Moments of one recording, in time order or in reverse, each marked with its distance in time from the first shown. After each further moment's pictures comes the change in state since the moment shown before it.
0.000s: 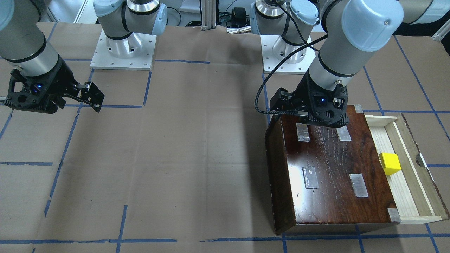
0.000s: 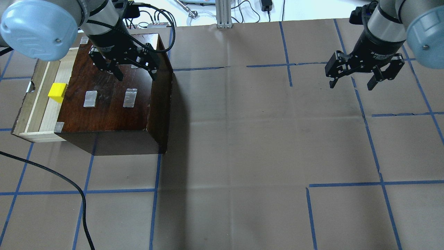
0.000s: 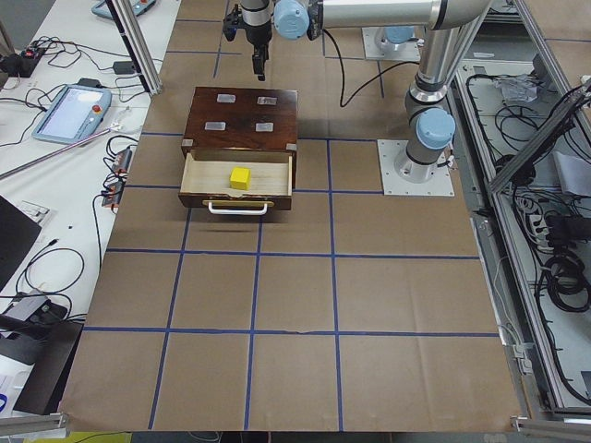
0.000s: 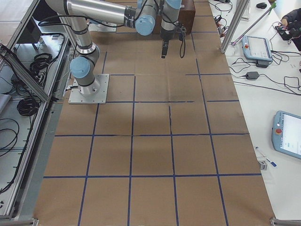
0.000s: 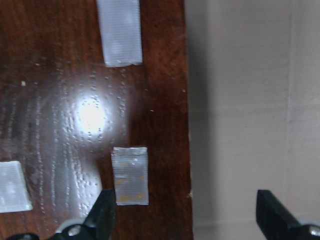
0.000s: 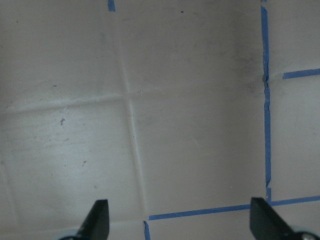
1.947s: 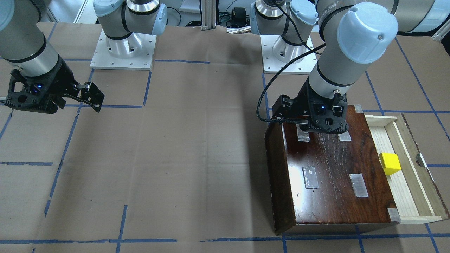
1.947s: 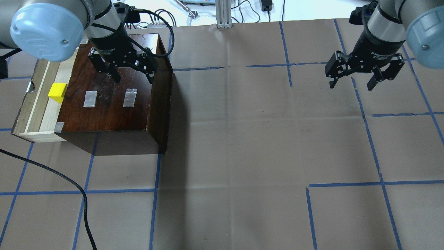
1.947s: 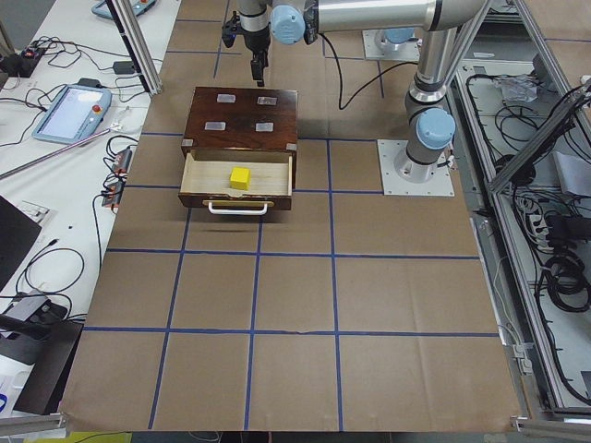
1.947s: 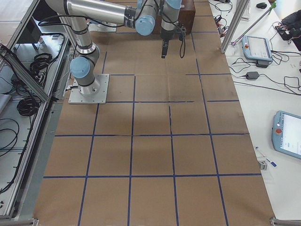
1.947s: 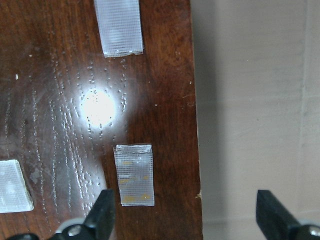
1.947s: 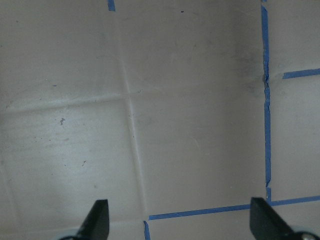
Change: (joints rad) left arm 0.003 -0.029 -0.004 0.010 0.046 0.005; right arm 0.000 0.000 0.000 0.000 0.000 -0.001
